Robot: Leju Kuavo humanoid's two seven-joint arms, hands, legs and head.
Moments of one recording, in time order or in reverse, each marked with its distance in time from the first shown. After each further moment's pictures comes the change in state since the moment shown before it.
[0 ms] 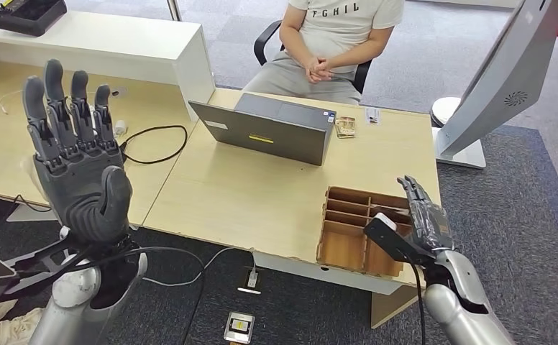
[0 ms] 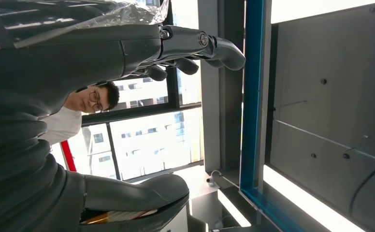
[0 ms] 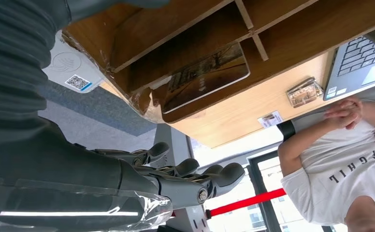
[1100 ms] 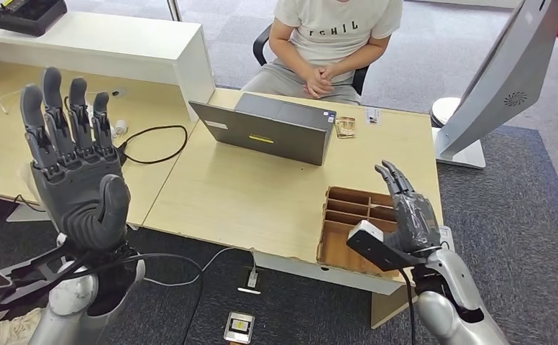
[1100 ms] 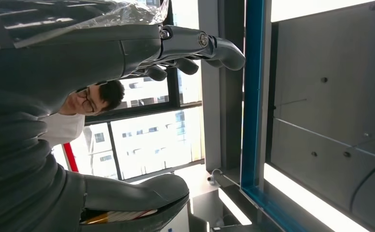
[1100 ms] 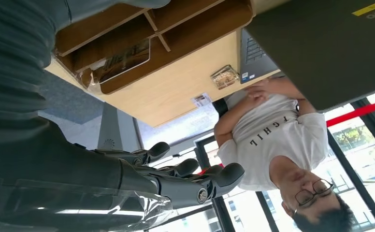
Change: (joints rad) left arm 0.029 0.001 0.000 -0.025 -0.013 -0.004 0.002; right arm 0.041 -0.012 0.046 -0.281 0.015 0.032 -0.017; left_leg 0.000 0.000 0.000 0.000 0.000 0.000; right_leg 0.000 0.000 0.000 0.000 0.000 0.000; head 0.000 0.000
